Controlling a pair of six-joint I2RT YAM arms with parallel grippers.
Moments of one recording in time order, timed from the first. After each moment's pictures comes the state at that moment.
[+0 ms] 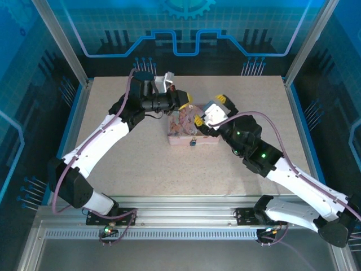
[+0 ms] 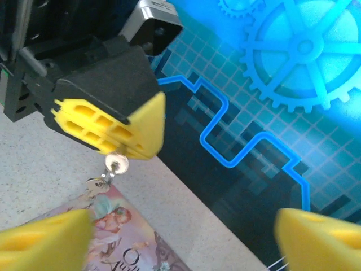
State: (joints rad) left arm -0.47 1.49 1.43 -0.28 0.64 -1.00; right arm 0.78 0.99 0.97 -0.07 0.29 -0.50
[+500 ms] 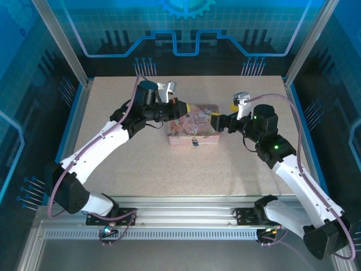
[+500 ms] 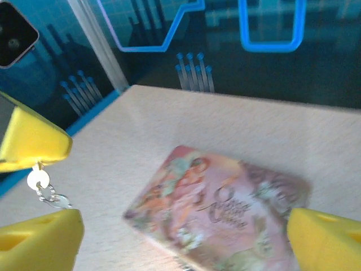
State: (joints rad) left arm -0.53 1.43 1.32 -0.33 0.49 -0.74; right arm 0.36 0.98 0.91 -0.21 -0.28 0.24
